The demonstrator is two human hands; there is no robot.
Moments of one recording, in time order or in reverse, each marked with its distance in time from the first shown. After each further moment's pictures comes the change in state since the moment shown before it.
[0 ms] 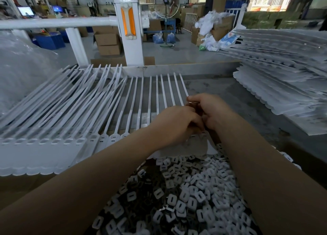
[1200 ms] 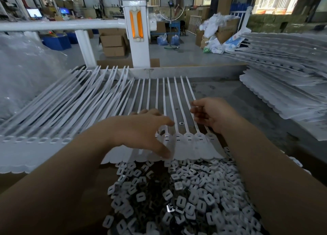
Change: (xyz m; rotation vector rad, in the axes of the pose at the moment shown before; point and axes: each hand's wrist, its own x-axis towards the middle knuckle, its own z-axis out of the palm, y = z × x) left_hand -0.057 -0.041 -0.058 0.096 -0.445 -0.302; right_hand -0.013 -0.003 0.005 -0.101 0.032 -0.040
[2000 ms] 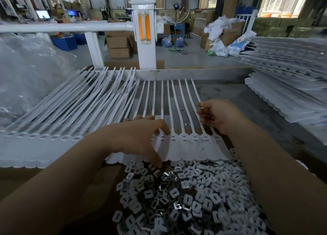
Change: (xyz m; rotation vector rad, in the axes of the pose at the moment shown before) left_hand -0.018 -0.019 0.012 -0.102 0.051 -0.023; right_hand -0.010 -0.004 0.002 -0.015 0.018 -0.019
